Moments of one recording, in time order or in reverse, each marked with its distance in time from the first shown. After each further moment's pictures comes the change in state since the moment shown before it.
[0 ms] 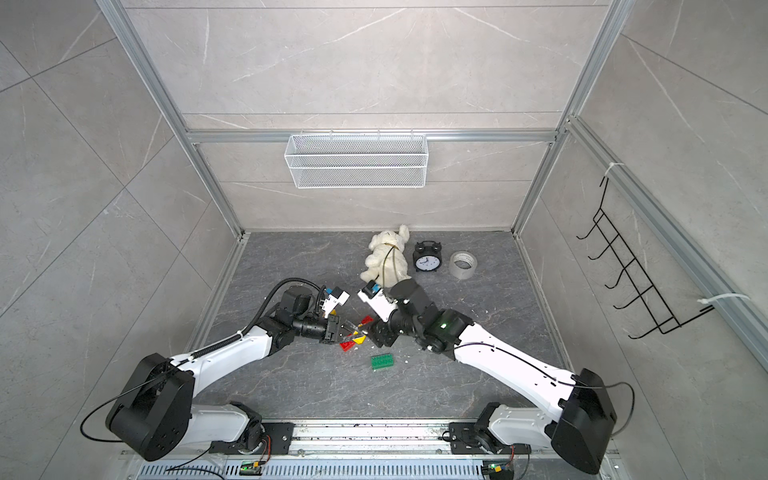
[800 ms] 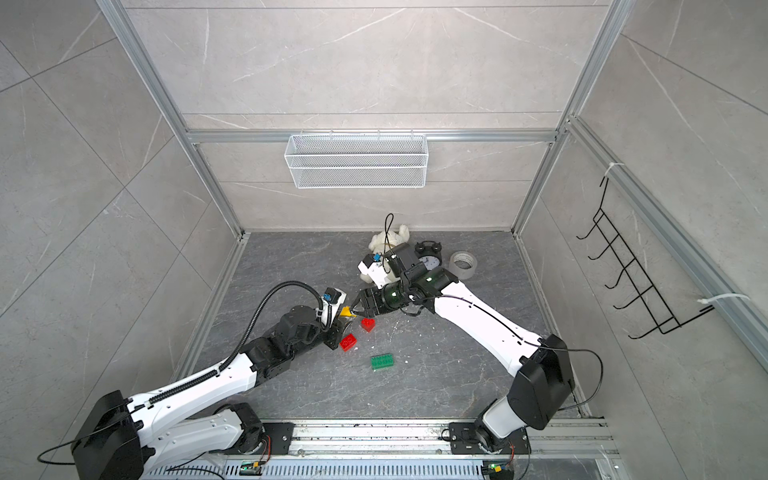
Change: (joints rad) left arm -0.298 -0.240 -0.066 0.046 -1.022 0.488; right arm -0.085 0.316 0.389 -0.343 -0.297 0.301
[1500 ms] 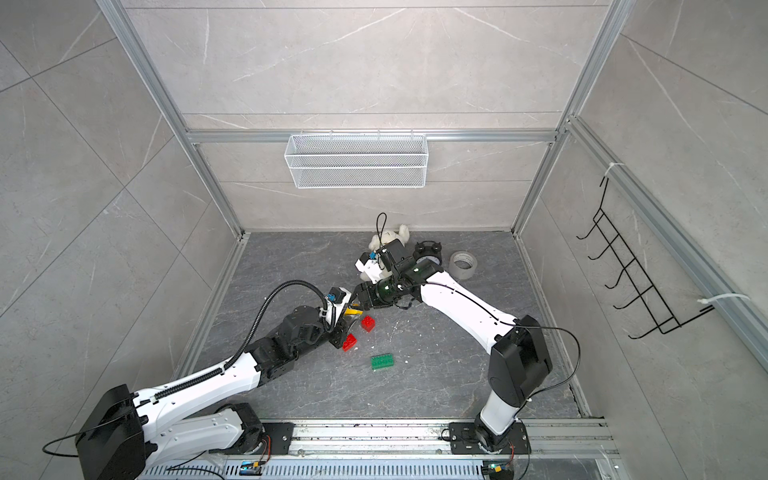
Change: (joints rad) left arm -0.025 0.024 0.003 0.078 0.007 0.023; right arm -0.024 0.148 0.091 -0.005 -0.012 0.024
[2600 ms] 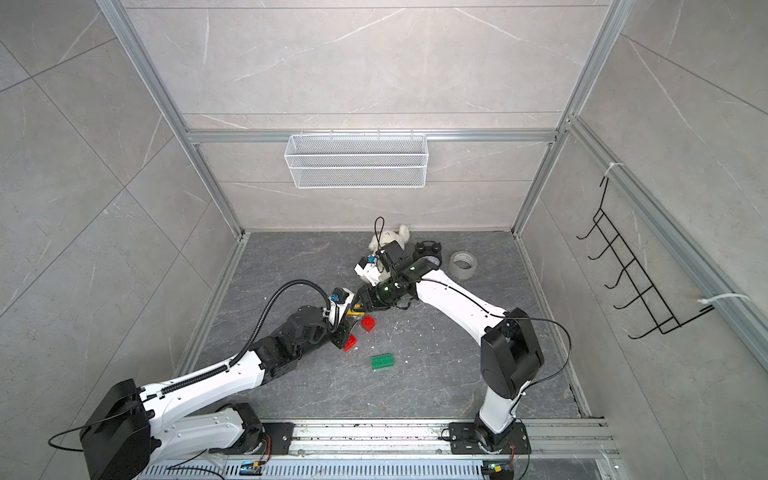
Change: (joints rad) left arm -0.004 0.038 0.005 0.013 -0.005 -0.002; right arm -0.010 0.050 0.002 -0.029 -0.056 -0.042
